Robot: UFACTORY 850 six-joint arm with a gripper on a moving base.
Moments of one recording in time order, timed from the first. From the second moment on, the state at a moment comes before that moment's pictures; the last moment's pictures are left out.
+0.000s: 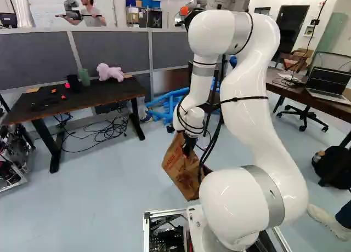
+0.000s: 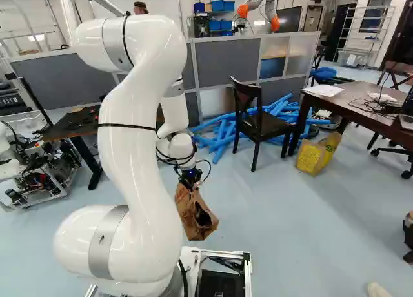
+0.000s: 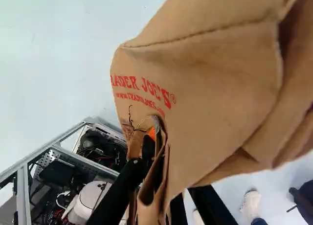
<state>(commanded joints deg) 1.9 -36.4 -38.6 -1.2 3.2 -28.3</state>
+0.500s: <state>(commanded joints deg) 1.8 -30.1 -36.4 -1.2 -0.2 -28.3</state>
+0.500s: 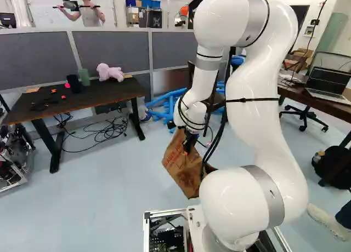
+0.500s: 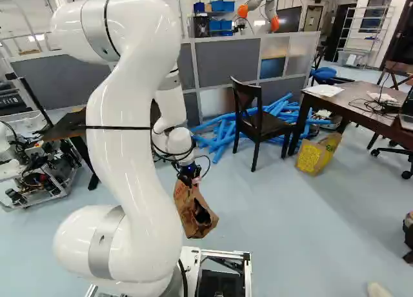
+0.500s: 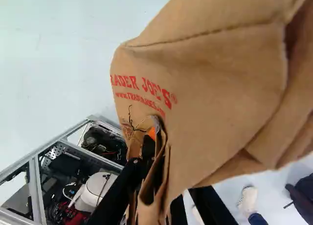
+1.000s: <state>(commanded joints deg) 1.8 -23.5 -34.0 -1.2 -6.2 -28.3</state>
